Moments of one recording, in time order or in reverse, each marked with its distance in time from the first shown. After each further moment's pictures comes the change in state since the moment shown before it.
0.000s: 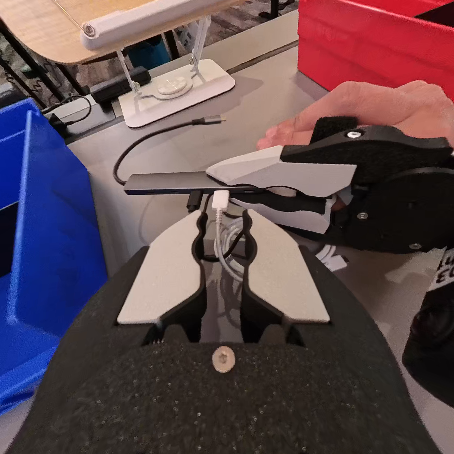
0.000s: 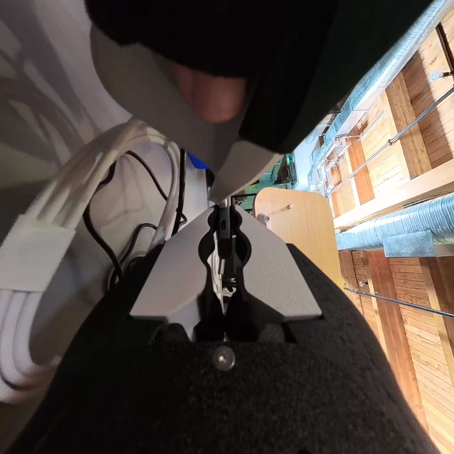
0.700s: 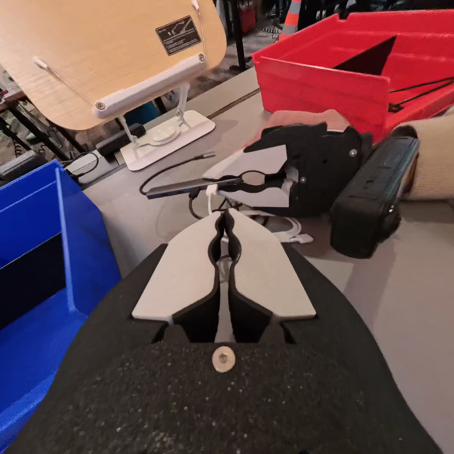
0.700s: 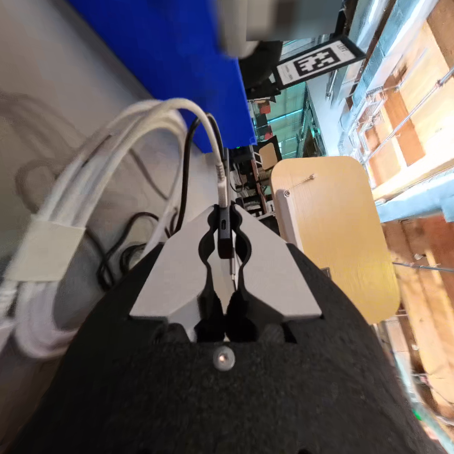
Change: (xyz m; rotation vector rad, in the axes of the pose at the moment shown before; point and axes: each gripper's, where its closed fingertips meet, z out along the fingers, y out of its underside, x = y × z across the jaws) left arm 0.009 -0.020 -0.039 0.138 0.084 0.117; right arm -0.002 0.029 0.007 -0.051 -0.056 0.202
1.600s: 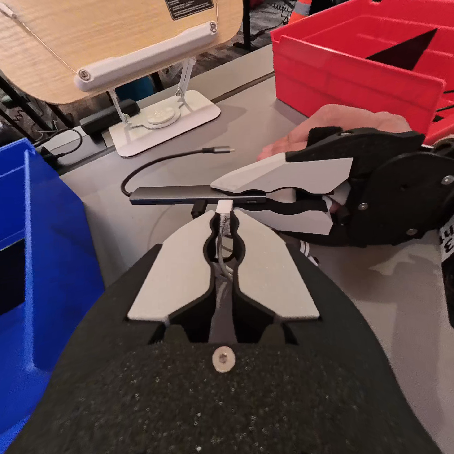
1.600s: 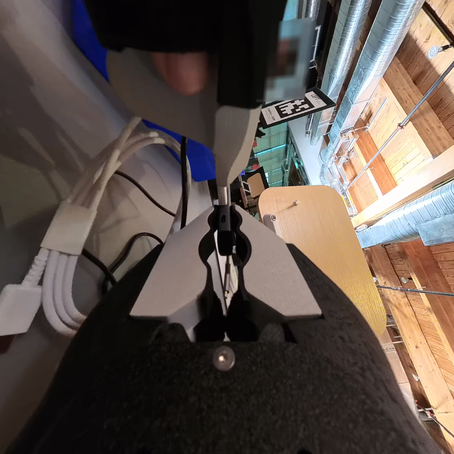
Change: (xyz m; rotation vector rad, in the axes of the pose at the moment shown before) left arm -0.013 0.004 0.041 -0.064 0.001 -0.084; right arm 0.007 -0.024 -0.013 0.139 0.047 -0.018
